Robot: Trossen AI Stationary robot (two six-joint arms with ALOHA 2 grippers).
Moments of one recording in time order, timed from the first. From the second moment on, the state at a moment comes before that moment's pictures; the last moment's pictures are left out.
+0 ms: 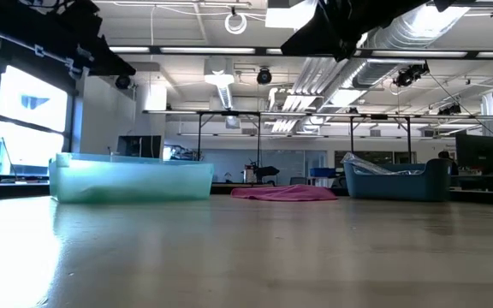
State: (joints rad) left arm 0.31 0.39 0.39 -0.12 -0.35 0.00; right arm 0.13 1.31 0.82 0.12 0.34 0.07
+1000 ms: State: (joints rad) left arm 0.31 0.35 0.39 -0.16 0.24 0.02; right arm 0.12 1.31 0.82 0.15 0.23 0.07
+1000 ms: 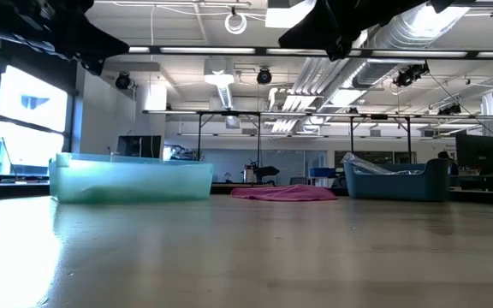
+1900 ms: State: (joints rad) left arm -0.19 0.33 0.32 -0.11 -0.24 0.08; right arm 0.12 1.14 0.82 0.06 0.18 0.06
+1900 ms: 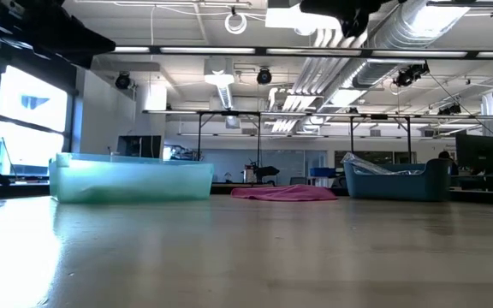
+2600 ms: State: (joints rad) left arm -0.33 0.20 0.32 -0.20 -0.41 0.07; right arm 0.08 0.66 0.35 0.39 0.12 0.10
